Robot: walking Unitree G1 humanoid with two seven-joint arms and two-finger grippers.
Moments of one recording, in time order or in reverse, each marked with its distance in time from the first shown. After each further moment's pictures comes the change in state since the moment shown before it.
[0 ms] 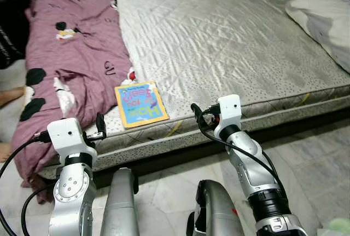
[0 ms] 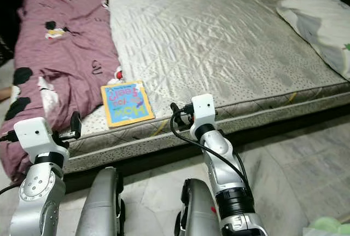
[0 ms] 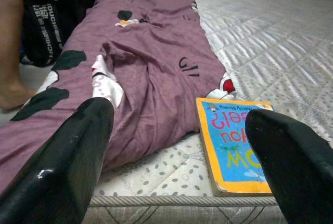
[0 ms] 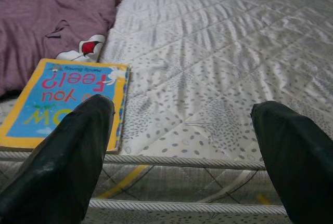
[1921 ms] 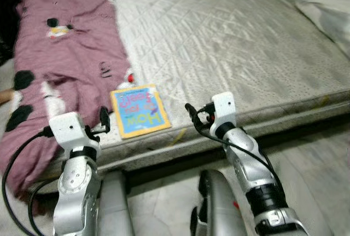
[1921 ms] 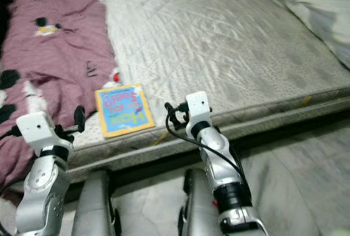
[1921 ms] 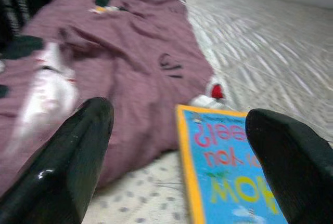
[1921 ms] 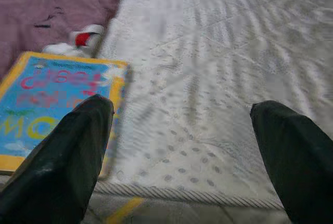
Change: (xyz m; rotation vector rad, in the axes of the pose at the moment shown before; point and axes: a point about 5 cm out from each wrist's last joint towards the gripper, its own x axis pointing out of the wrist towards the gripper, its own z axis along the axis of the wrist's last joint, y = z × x) left arm 0.012 -0.012 0.004 -0.094 -0.005 -0.047; right arm 0.008 0.005 0.002 -0.014 0.009 0.059
